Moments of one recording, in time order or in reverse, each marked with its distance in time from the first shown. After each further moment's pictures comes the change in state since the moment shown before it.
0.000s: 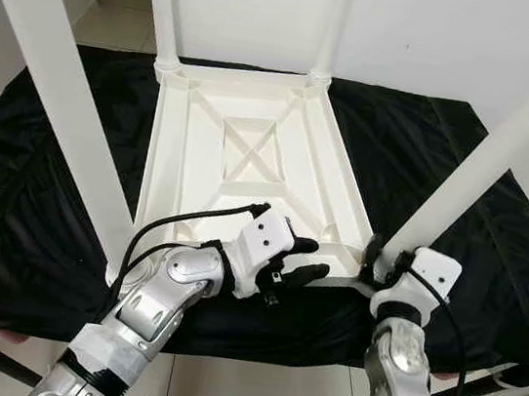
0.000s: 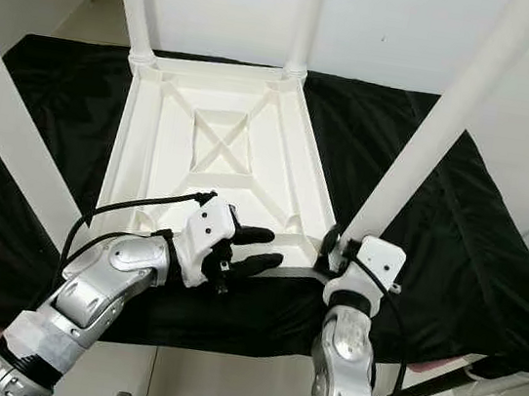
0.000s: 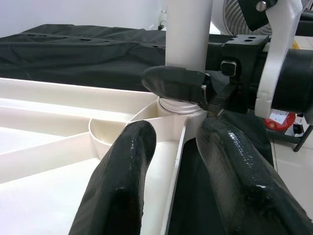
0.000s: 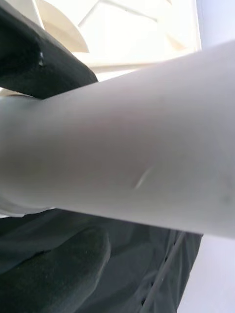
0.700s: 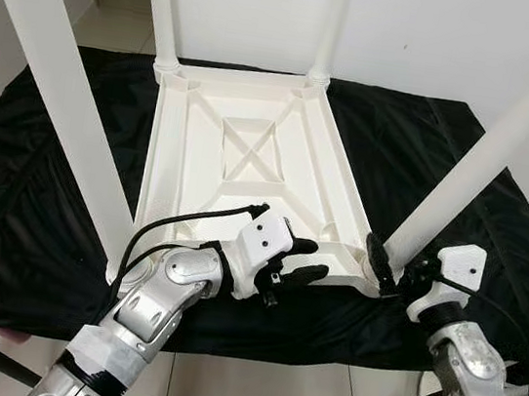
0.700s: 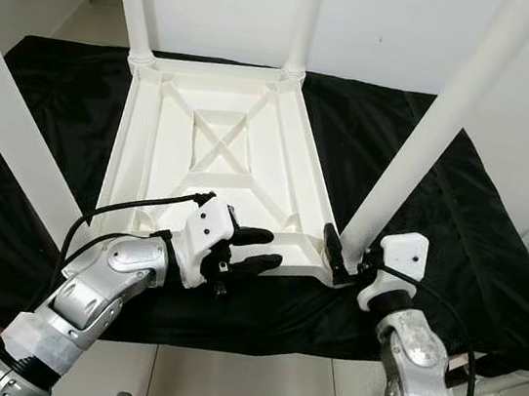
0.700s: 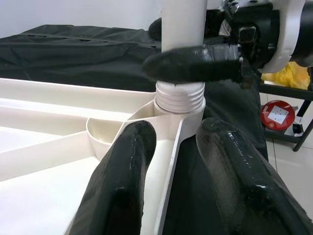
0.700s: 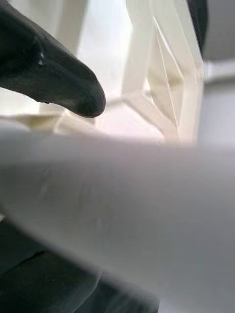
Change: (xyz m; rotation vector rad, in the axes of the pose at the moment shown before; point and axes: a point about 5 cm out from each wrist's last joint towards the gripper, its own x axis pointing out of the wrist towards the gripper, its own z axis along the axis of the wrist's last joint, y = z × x) left arm -0.001 0.000 0.000 -0.002 0.002 0.000; right arm 0.019 -0.028 0.023 -0.193 -0.043 0.614
